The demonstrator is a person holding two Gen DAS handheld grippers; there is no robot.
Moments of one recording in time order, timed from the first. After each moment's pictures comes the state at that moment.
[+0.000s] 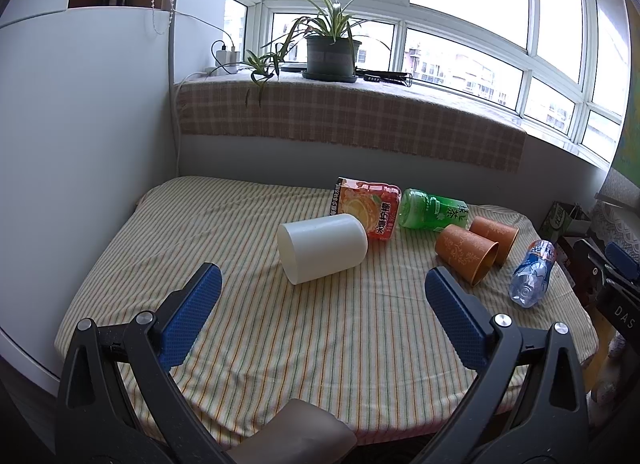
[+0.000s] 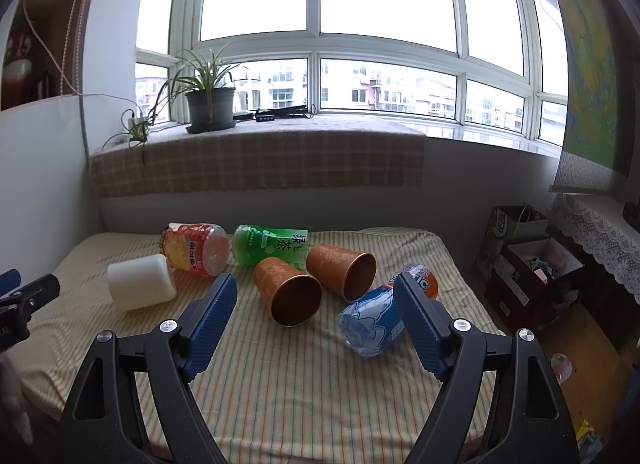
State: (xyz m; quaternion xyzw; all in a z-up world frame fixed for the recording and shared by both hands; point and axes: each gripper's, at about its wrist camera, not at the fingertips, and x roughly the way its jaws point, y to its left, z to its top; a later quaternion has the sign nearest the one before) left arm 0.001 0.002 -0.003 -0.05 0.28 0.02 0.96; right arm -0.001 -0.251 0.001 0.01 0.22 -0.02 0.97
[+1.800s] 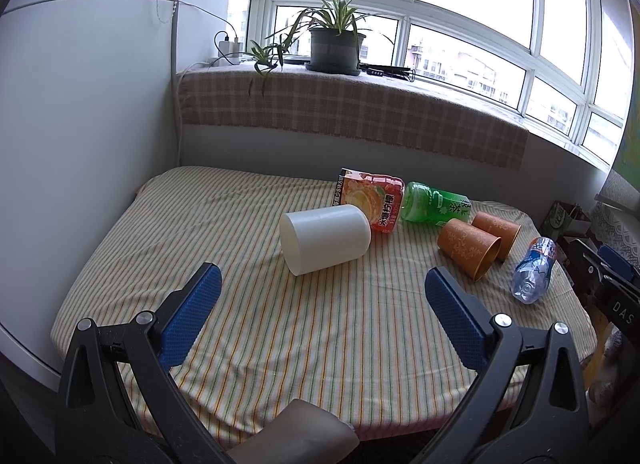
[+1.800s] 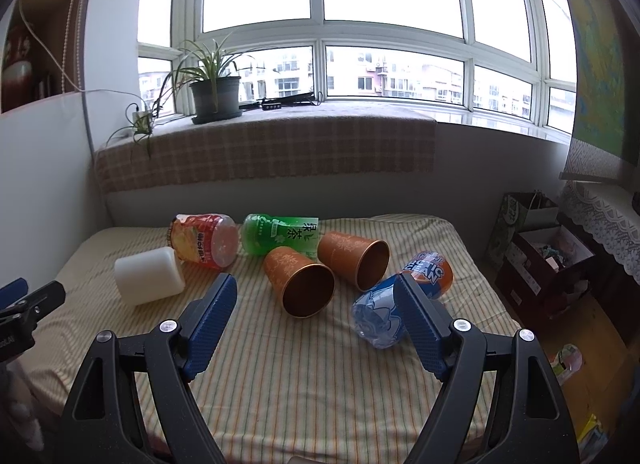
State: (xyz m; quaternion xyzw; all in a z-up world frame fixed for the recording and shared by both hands) left arm 0.000 0.006 -0.012 -0.06 0.28 0.02 0.96; right arm 0.007 -0.248 -0.003 0.02 0.25 -0.01 0.97
